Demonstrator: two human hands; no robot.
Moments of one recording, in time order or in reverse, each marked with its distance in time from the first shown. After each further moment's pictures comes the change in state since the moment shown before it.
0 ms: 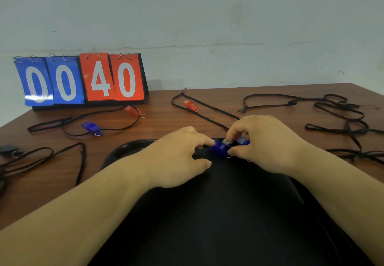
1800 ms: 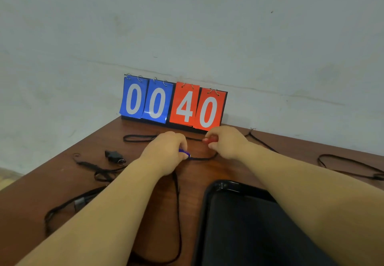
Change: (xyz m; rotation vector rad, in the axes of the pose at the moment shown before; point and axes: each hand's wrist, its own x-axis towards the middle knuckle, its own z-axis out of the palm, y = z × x) left_hand -0.057 -0.195 -0.077 -0.042 0.430 -0.485; right_hand 0.228 -0.171 0.078 -0.047 0.012 -0.111
